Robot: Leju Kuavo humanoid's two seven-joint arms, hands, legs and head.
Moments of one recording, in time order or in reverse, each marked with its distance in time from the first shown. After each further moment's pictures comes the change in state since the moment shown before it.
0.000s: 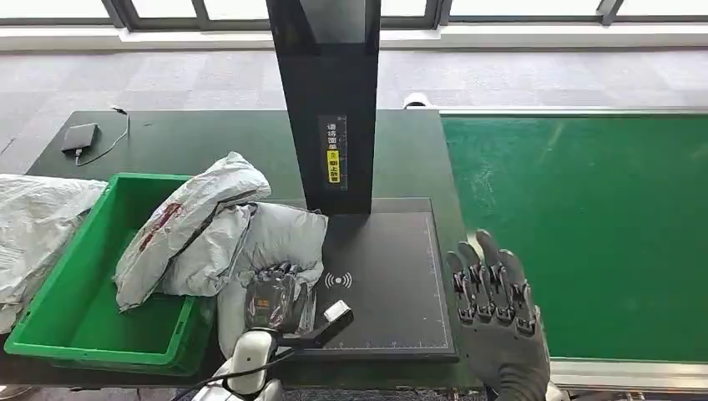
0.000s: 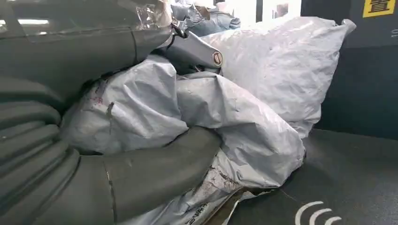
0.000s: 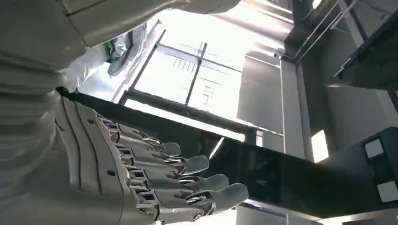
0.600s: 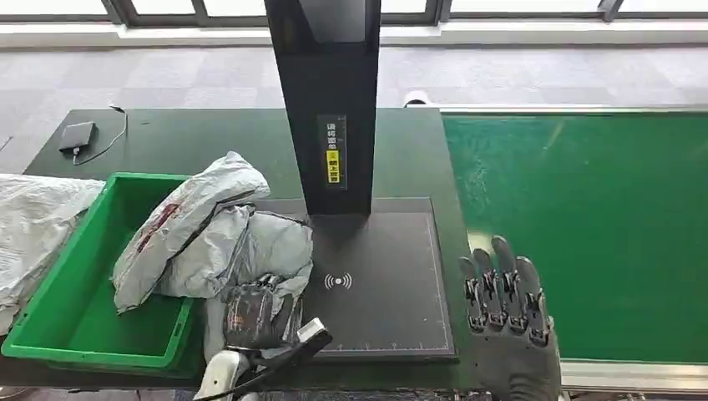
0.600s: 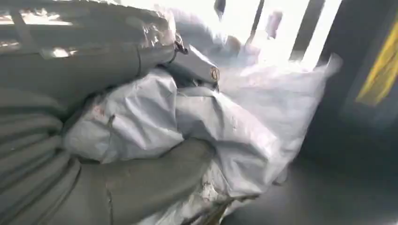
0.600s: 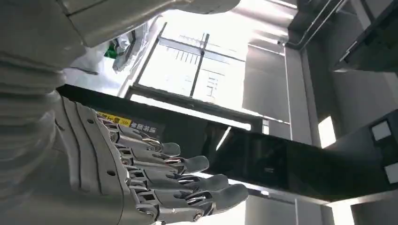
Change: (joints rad) left arm 0.195 0.002 0.104 -0.292 0.340 0.156 -0.463; right arm 0.054 -0.036 0.013 -0.048 -0.031 -0.071 0.000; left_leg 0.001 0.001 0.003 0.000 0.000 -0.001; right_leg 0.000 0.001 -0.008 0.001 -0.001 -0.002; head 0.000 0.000
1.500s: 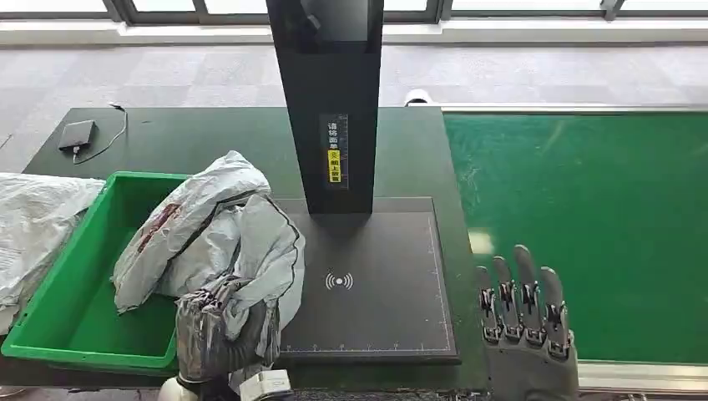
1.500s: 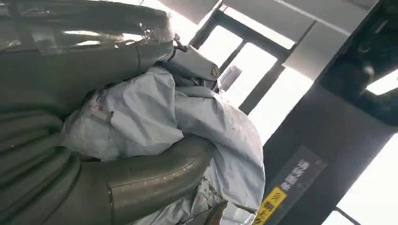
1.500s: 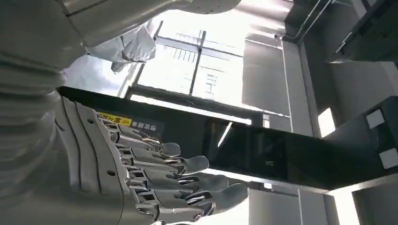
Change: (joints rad) left arm 0.196 -0.011 0.021 -0.468 0.270 0.008 -0.376; right arm 0.049 -0.029 0.000 -0.052 -0.021 -0.037 0.000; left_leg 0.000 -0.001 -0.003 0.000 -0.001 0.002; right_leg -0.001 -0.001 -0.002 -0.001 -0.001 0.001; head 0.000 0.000
